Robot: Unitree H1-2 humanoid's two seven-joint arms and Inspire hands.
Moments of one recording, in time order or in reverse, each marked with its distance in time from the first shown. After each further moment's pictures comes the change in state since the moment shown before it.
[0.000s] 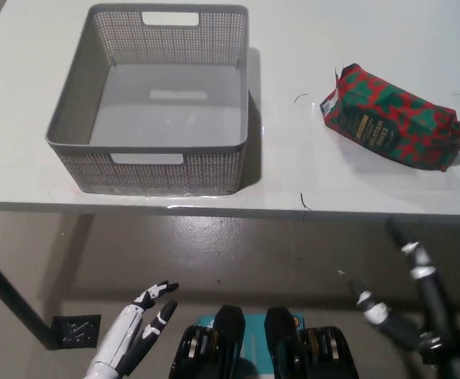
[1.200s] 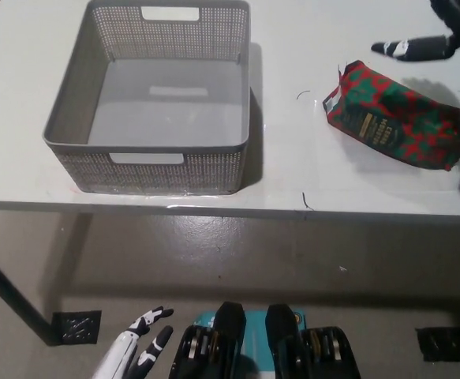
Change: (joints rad) left_arm 0.080 -0.001 0.005 -0.030 0.020 -0.007 -0.001; right_arm -1.093 -0.346 0.238 0.710 -0.278 0.560 0.360
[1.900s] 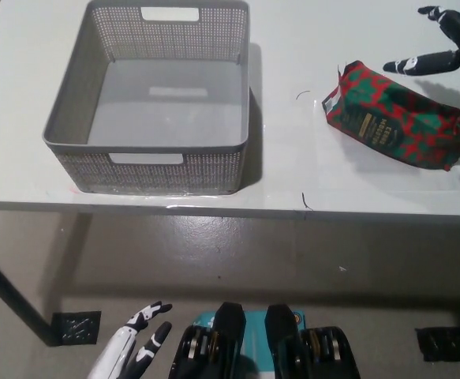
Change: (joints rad) left_arm -0.008 0.001 0.010 -0.004 0.006 0.000 -0.012; right_arm -0.003 0.014 0.001 0.152 0.027 0.021 0.027
